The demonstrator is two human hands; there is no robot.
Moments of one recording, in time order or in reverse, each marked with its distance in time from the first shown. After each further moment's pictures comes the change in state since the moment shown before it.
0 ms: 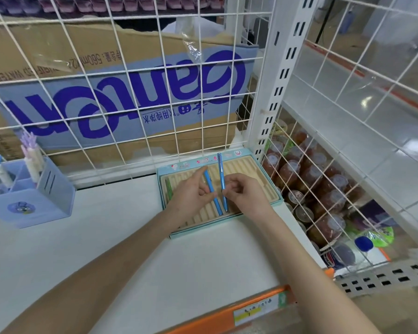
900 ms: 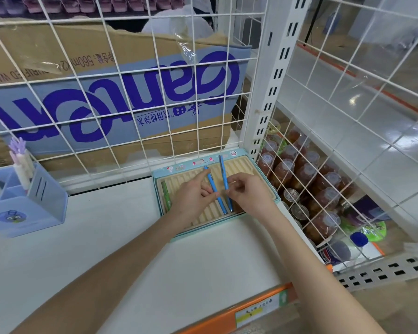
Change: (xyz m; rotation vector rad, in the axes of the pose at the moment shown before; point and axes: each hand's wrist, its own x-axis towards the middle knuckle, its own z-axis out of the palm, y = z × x) left_hand 0.004 0.002 0.012 -0.034 0.045 0.039; right_hand 0.001 -0.001 -0.011 -0.243 0.057 0.041
